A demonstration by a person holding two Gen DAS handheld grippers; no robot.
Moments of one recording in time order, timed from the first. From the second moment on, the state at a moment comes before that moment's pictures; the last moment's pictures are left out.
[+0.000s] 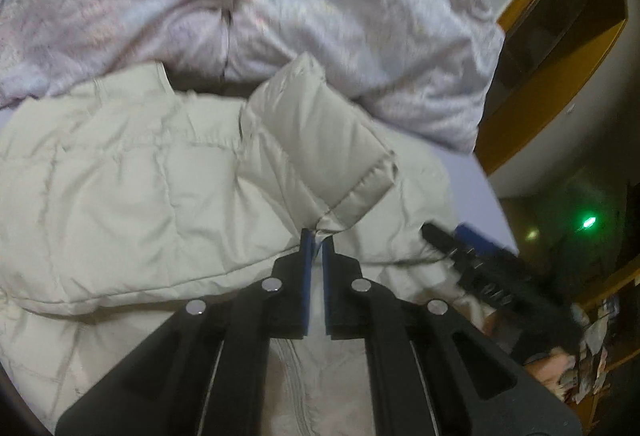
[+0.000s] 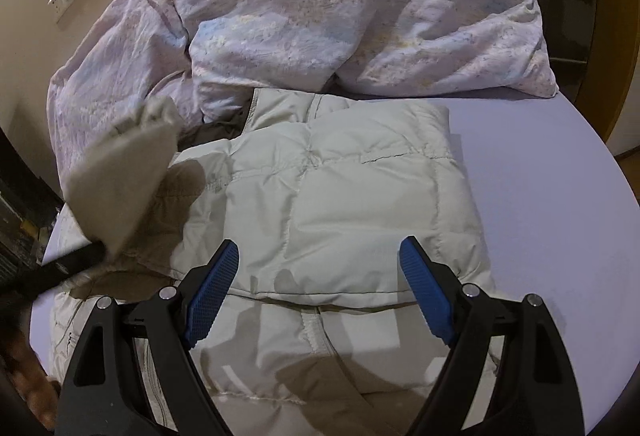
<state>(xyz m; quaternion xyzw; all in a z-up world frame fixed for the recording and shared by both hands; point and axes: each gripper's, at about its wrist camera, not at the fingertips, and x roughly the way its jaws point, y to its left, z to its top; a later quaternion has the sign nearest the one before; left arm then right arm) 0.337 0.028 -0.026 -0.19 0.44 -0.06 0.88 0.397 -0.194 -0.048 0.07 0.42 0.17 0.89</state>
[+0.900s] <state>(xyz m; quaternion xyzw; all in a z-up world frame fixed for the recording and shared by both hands) 0.267 0.146 -0.030 -0.13 0.42 0.11 0.89 0.391 -0.067 -0.050 -0.03 0.42 0.28 0.86</state>
